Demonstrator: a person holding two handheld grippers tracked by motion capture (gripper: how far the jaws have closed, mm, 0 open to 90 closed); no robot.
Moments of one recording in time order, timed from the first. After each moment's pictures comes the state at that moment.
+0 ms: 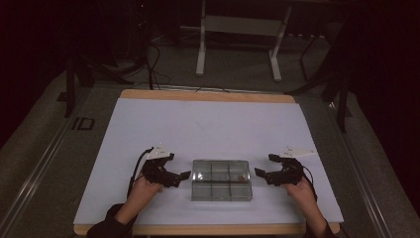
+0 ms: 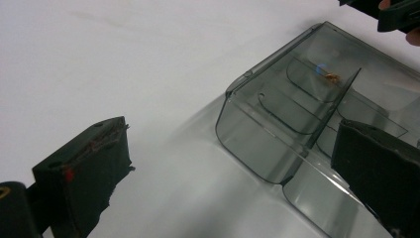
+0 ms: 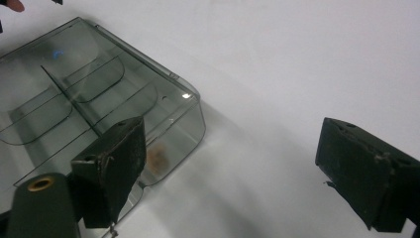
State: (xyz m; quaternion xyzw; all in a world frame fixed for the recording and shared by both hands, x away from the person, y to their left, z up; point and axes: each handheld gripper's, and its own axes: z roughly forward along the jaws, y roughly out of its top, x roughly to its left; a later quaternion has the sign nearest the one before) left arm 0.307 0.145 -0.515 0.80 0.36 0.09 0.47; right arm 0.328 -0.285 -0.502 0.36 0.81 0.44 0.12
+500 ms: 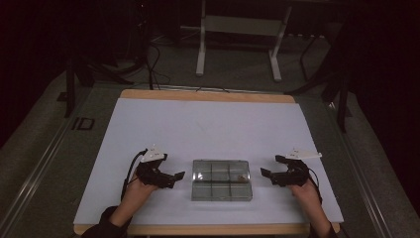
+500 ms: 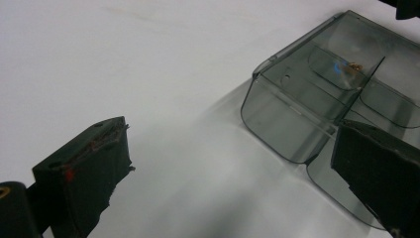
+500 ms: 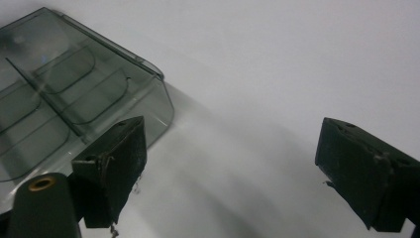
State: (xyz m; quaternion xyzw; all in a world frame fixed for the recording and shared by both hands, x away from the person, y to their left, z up) left arm 0.301 0.161 -0.518 0.79 0.38 0.11 0.46; right arm 0.326 -0.302 -0.509 0.38 0.81 0.43 0.13
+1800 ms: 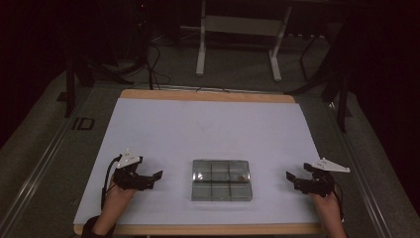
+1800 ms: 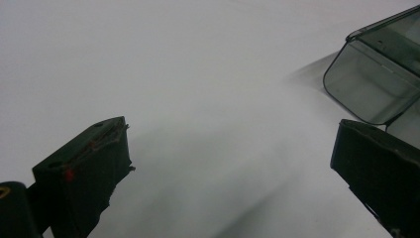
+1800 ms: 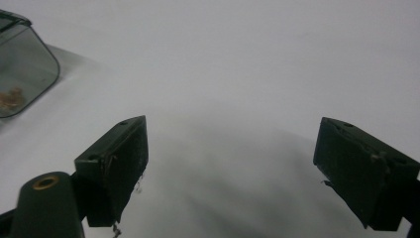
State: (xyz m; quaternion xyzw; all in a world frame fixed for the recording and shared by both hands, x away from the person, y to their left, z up) left arm 0.284 0.218 -0.532 0.76 0.45 0.17 0.44; right arm 0.302 -0.374 -0.526 0.47 0.76 0.40 0.21
